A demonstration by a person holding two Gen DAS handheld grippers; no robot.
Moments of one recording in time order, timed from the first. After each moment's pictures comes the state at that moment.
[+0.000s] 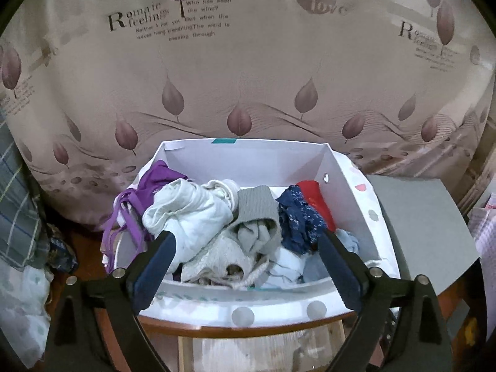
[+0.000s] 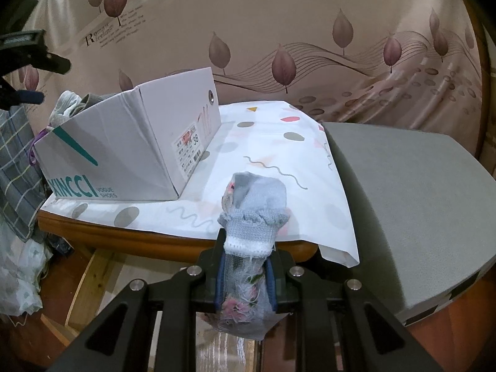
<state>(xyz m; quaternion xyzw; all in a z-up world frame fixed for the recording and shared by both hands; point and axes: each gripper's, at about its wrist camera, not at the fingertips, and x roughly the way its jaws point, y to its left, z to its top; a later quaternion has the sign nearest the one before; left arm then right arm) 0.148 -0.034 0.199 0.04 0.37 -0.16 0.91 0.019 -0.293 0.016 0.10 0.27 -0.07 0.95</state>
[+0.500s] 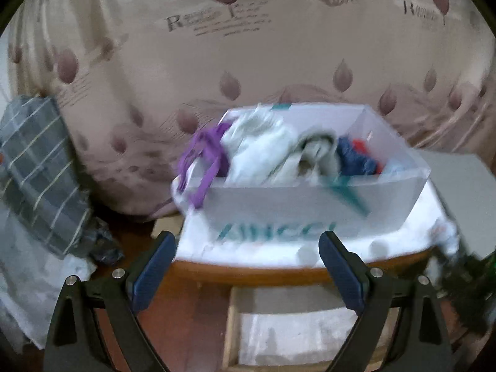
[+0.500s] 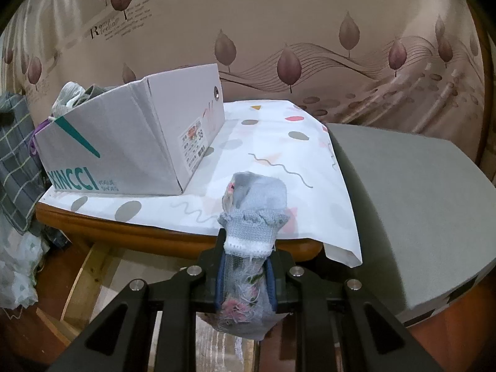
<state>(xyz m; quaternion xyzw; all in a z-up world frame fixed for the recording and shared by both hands) 0.059 0.020 0.132 0.10 0.32 -0.05 0.94 0.021 -0.286 0.014 0.08 0.28 -0.07 0.95</state>
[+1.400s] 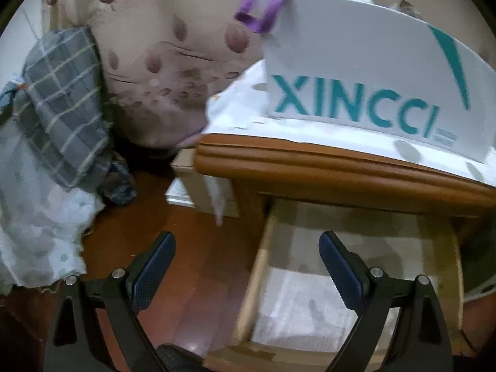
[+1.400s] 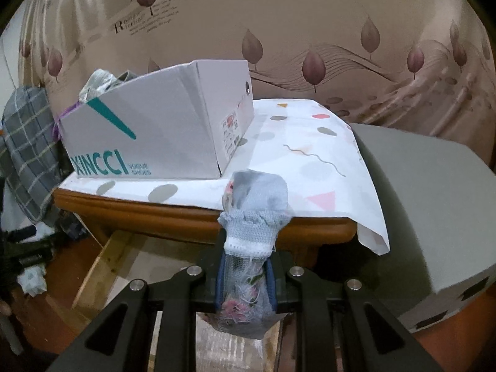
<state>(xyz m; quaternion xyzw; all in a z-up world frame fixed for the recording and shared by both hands) 0.067 0.076 -0.001 0.05 0.38 0.05 0.92 0.009 -0.255 0.005 0.07 0.27 -0.03 0.96</state>
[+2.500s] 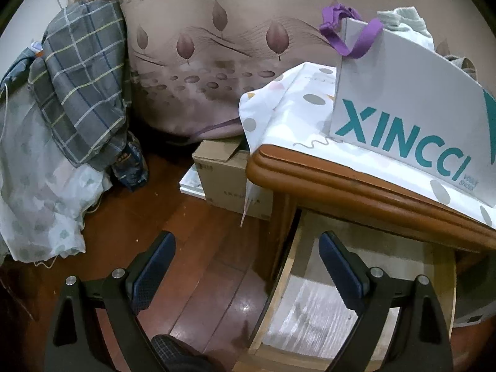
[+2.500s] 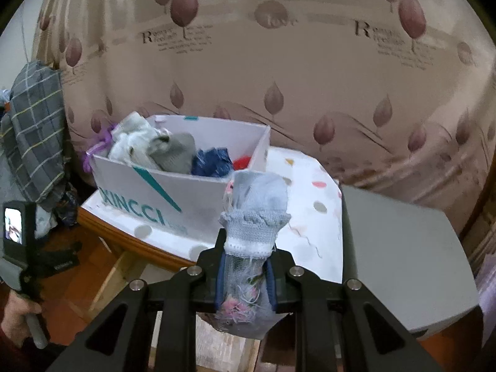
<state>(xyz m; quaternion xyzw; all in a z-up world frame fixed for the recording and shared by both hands) 0.080 0.123 0.013 -0.01 0.39 0.08 0.92 -0.002 -0.221 0.147 -0.01 0.27 -0.03 0.96</state>
